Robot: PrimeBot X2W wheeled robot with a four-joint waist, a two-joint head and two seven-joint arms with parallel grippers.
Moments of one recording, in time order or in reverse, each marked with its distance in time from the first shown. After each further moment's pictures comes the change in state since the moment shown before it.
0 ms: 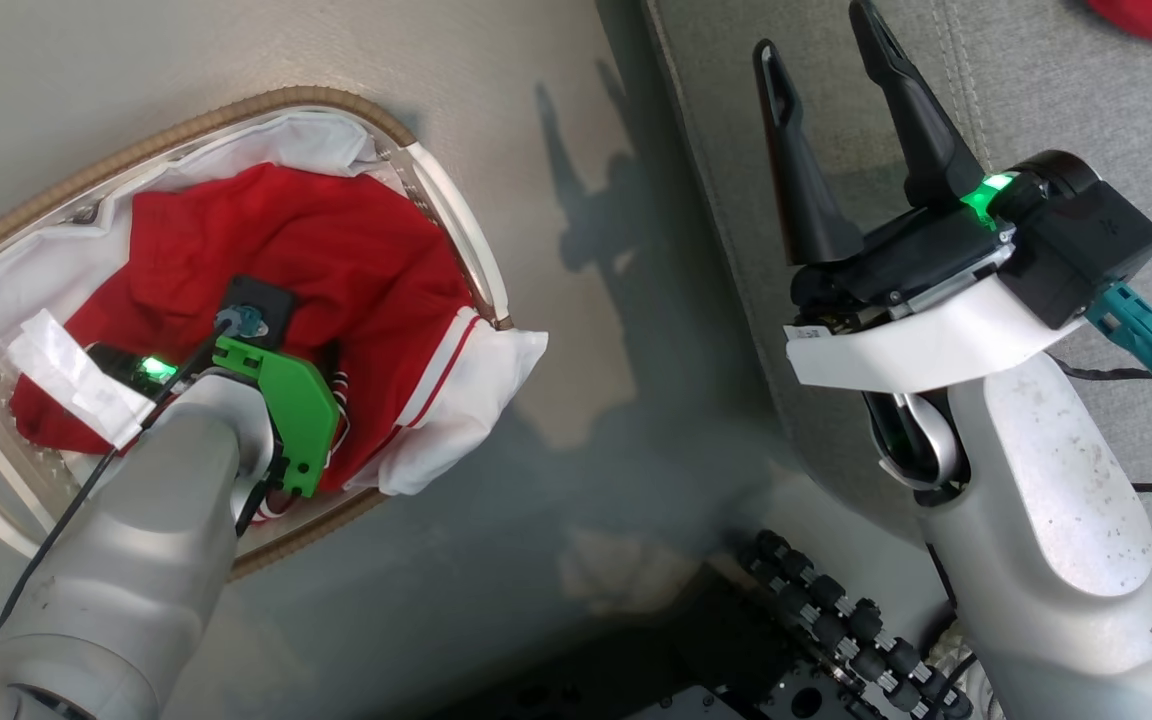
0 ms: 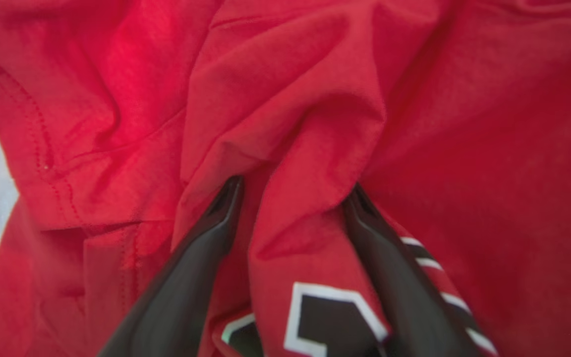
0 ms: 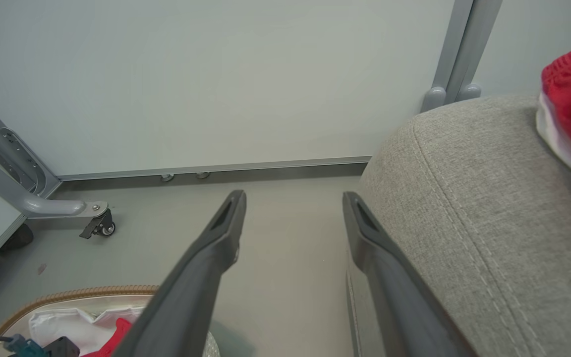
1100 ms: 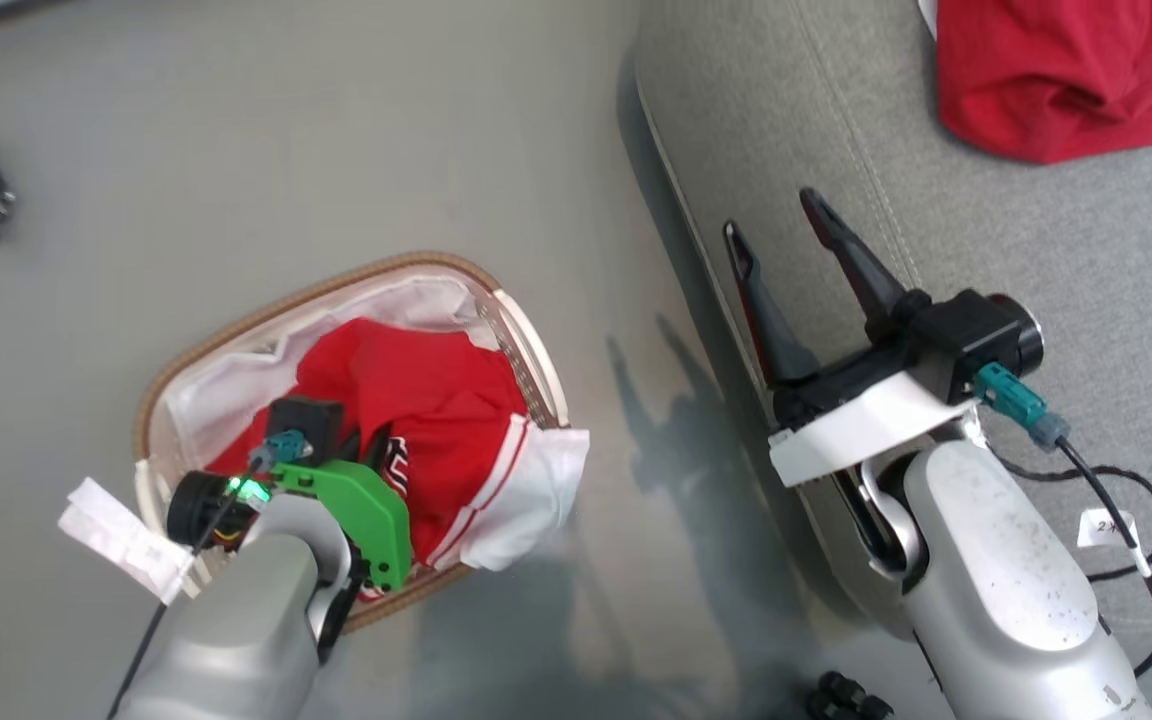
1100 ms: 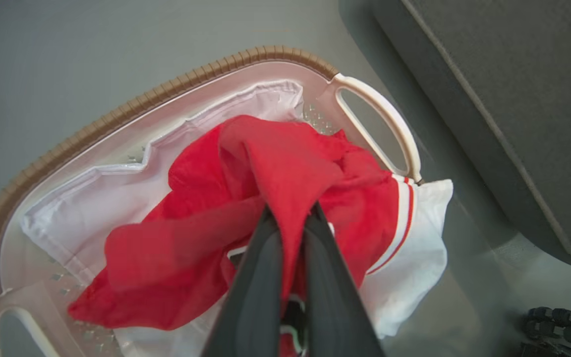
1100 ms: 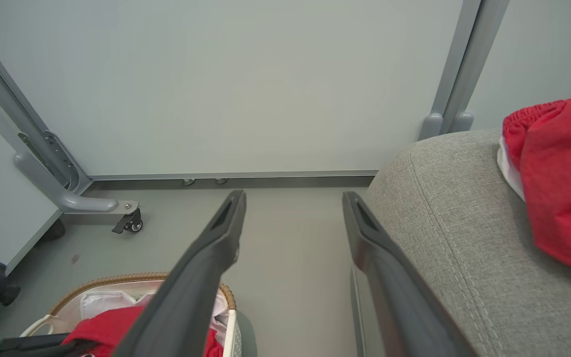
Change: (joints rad) left arm 0.228 -0.057 0.114 -0.121 -0.096 0.007 -0.181; right arm 0.117 0.002 0.013 0.213 -0.078 0.000 0.000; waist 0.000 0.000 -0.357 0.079
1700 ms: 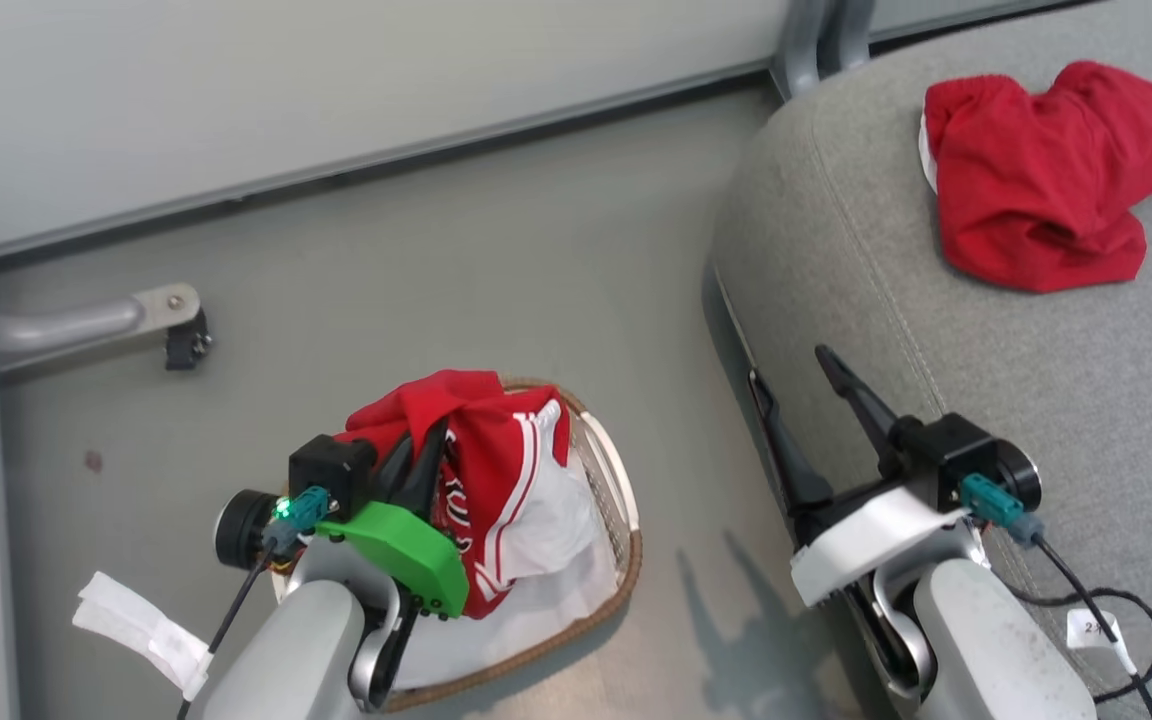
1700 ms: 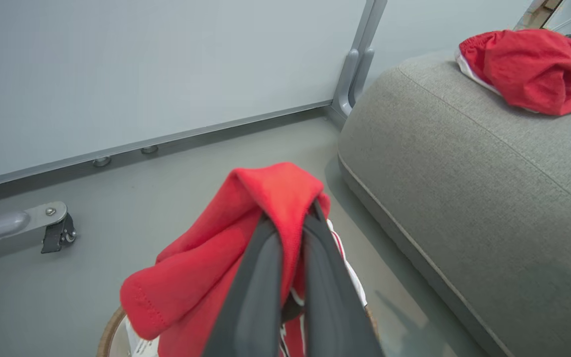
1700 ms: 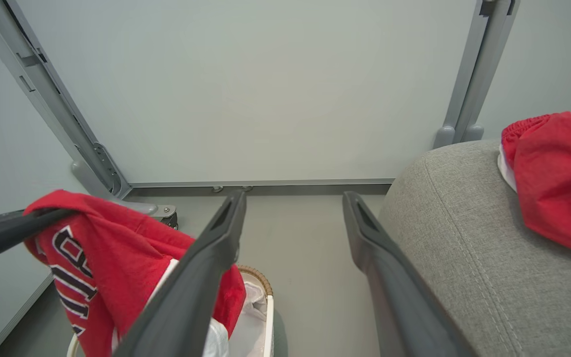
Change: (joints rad) left arm 0.274 -0.024 0.315 -0.473 0.261 0.029 0.000; right arm 0.175 0.000 -0.029 0.092 -0.012 0.000 0.000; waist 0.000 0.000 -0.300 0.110
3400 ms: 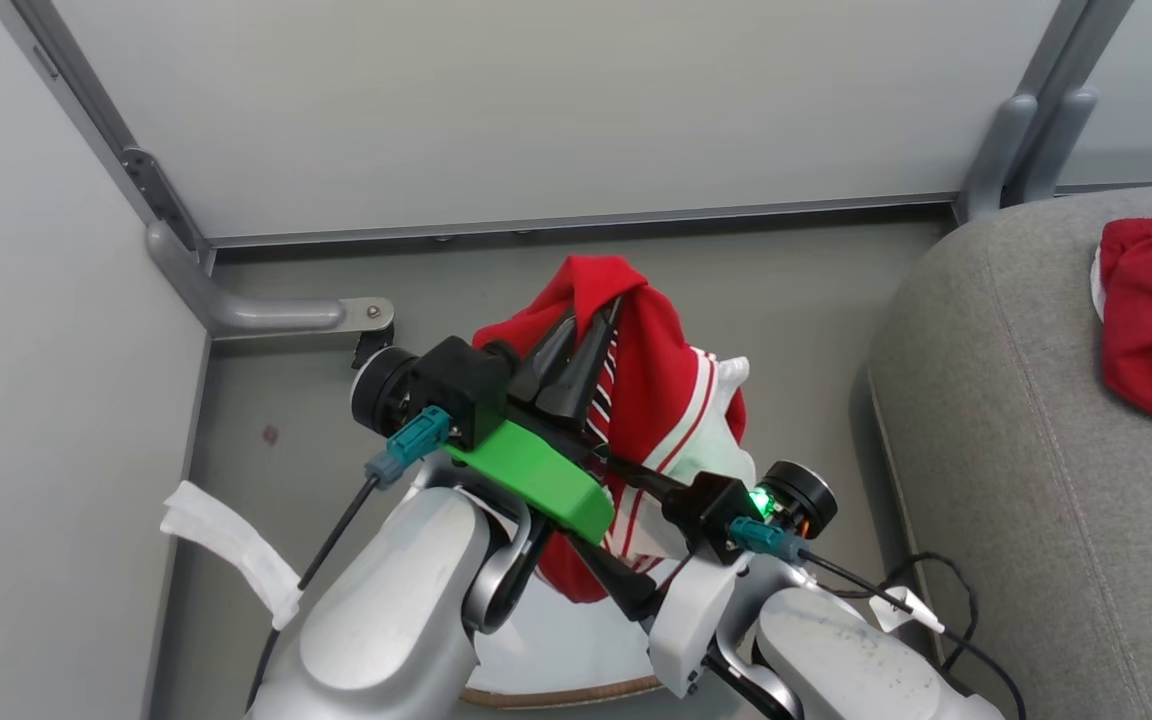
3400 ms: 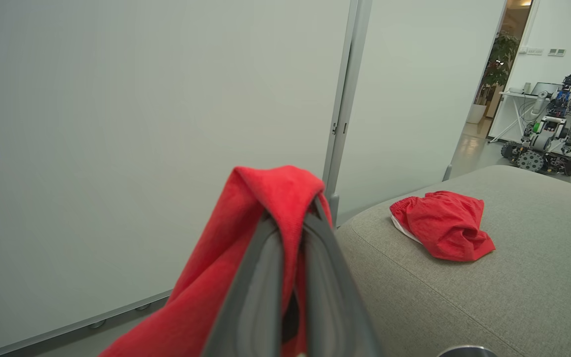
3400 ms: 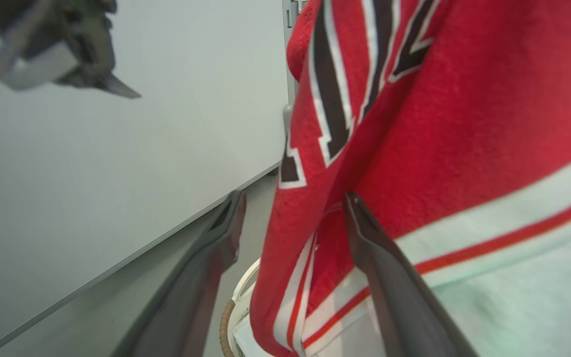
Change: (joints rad) left arm -0.120 -0.096 -0.110 -0.252 0.003 -0.024 0.000; right arm -0.194 0.000 0.538 0.255 0.135 0.000 0.000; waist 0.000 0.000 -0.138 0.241
